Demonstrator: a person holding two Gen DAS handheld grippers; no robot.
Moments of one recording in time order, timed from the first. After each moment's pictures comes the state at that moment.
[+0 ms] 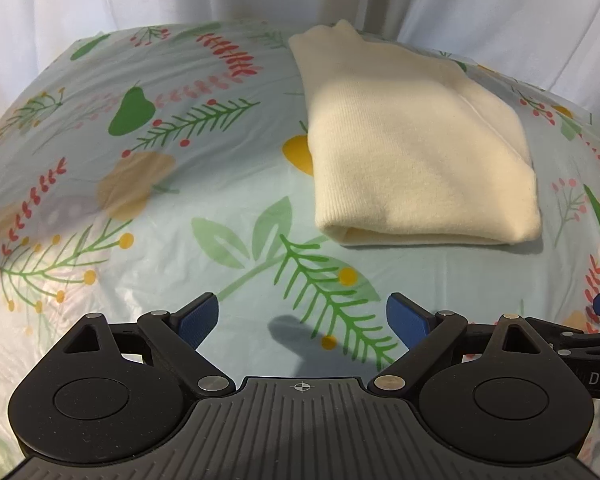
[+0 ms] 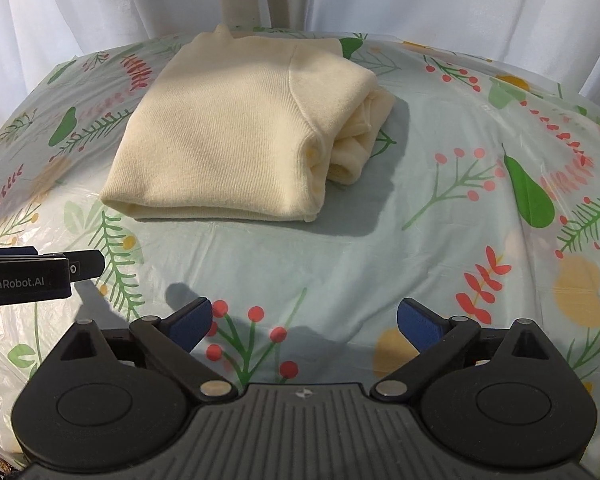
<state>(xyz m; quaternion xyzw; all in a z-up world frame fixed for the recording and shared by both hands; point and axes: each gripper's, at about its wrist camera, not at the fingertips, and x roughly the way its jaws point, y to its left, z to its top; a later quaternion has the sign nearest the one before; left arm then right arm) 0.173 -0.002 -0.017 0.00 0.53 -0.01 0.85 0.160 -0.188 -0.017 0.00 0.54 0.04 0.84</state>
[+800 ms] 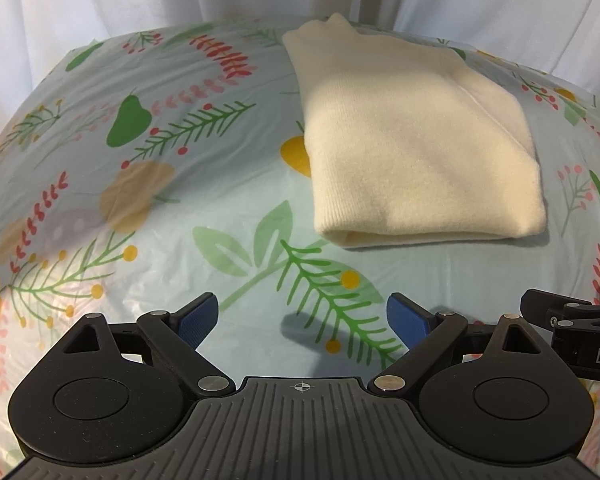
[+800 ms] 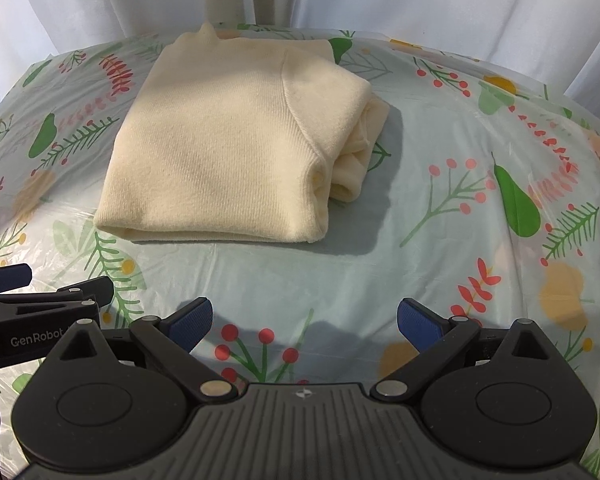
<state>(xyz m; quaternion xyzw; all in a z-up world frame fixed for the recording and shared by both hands) 0.179 -0.006 -0.015 0.03 0.54 -0.01 0.84 0.174 -0.169 0.001 0.00 0.55 0.01 0.84</state>
